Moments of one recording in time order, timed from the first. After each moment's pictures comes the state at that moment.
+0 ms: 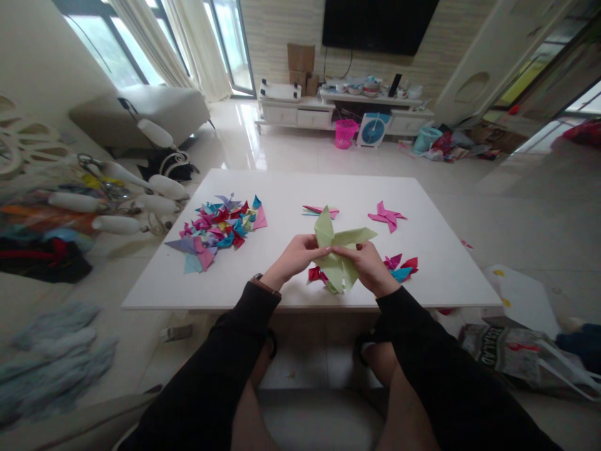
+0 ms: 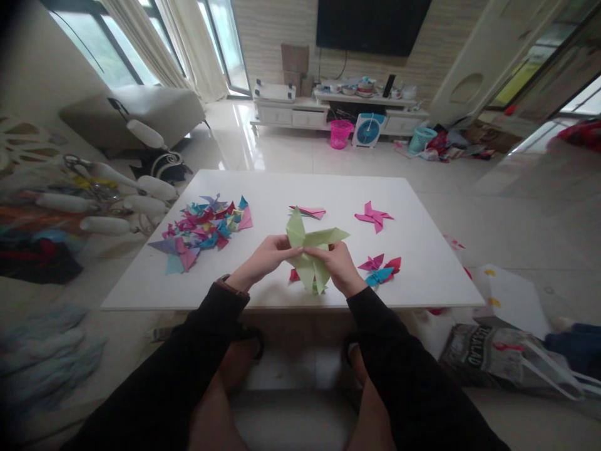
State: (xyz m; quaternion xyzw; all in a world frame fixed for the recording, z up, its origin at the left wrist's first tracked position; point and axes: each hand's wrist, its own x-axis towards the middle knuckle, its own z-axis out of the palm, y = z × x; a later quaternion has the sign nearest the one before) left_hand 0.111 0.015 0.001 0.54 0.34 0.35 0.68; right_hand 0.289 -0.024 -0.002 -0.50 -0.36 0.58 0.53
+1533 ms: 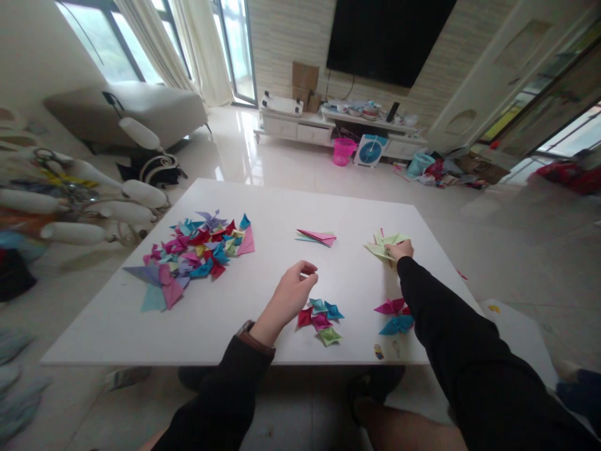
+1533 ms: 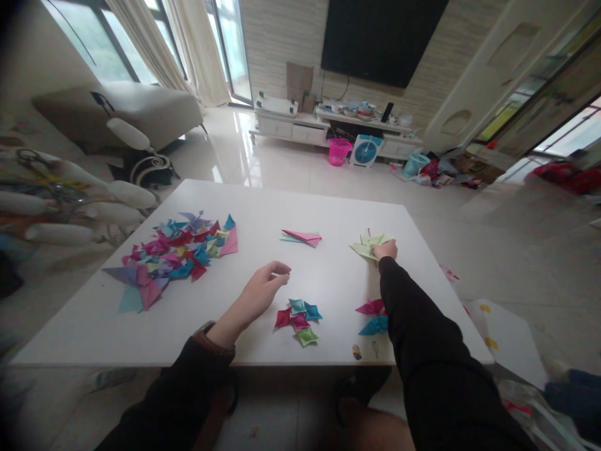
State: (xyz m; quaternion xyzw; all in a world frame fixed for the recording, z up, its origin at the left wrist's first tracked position) left_hand 0.126 0.053 -0.005 0.55 0.55 0.34 0.53; right_hand 0.548 0.195 -0.124 -0.88 -0.34 0.08 0.31
